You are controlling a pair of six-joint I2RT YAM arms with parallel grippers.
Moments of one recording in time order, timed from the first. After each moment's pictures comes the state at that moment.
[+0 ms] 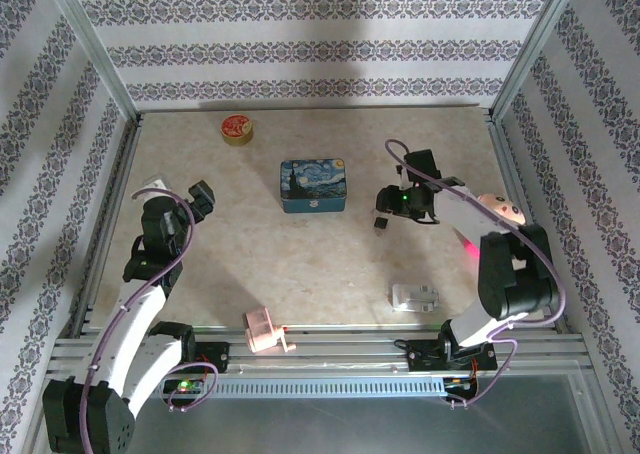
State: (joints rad) left arm -0.06 0.82 0.53 -0.08 -0.25 -0.50; right arm 0.21 1.55 1.01 -0.50 -0.19 0.38
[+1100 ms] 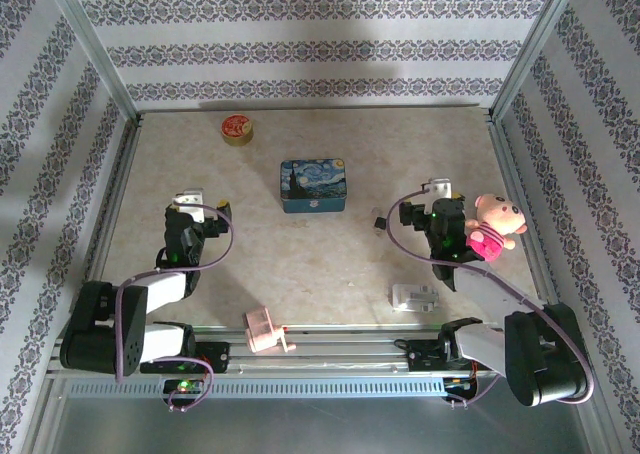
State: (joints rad) left arm -0.05 1.29 0.25 0.75 -0.12 -0.04; right arm 0.18 1.12 0.37 0.36 0.22 -0.03
